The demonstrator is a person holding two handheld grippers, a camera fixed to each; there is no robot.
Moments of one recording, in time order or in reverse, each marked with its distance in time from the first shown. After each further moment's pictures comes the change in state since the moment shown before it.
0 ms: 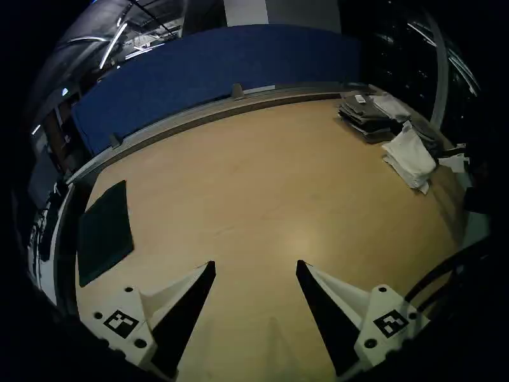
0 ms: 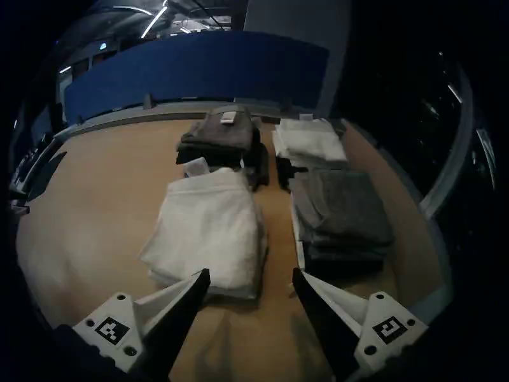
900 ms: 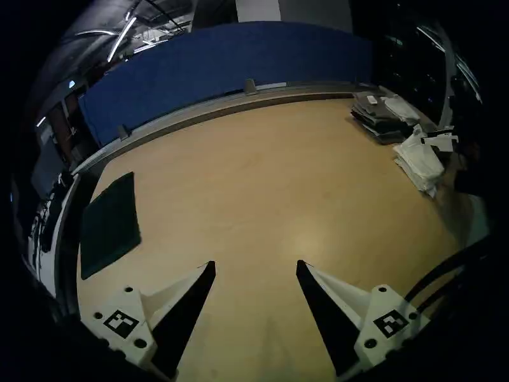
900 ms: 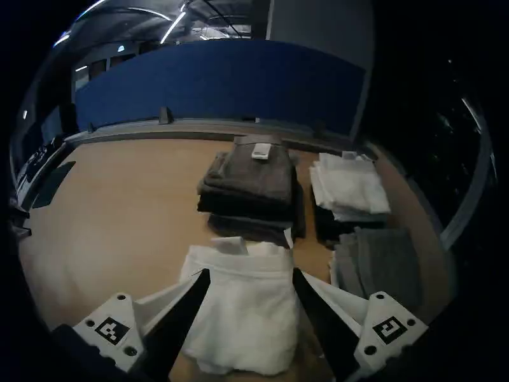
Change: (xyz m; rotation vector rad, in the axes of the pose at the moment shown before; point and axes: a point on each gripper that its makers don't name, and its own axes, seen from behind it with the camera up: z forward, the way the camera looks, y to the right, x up) left arm -0.007 -0.020 0.003 0.038 -0.021 -0.039; right arm 0.086 -0.048 0.068 0.096 0.062 -0.051
